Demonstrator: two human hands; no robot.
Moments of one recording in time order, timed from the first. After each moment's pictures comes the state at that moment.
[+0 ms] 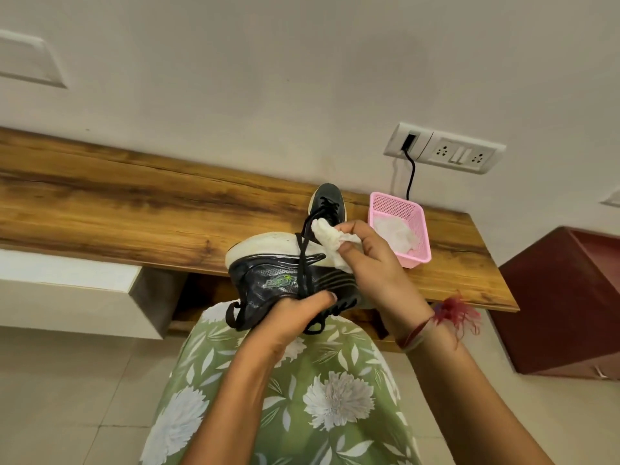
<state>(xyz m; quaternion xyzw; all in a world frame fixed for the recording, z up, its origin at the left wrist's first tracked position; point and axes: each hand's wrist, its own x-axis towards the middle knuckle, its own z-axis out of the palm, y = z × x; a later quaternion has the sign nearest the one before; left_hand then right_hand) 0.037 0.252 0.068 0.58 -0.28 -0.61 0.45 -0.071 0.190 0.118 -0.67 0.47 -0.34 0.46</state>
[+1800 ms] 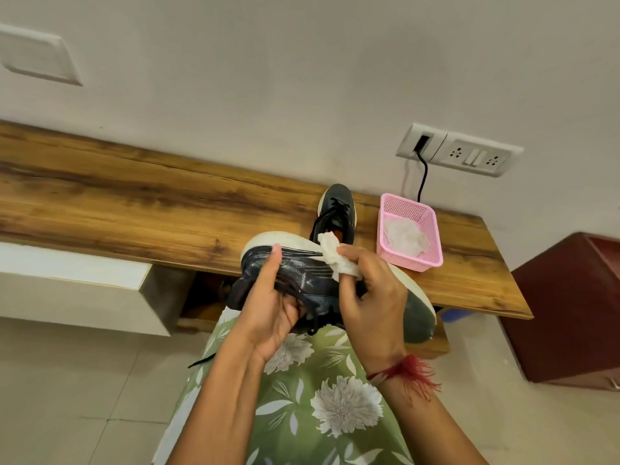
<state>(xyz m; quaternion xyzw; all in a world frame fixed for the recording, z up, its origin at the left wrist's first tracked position) 0.064 0.237 0.041 0.40 -0.04 -0.69 0.60 -0.060 0.224 0.085 -0.75 0.44 -0.48 0.11</state>
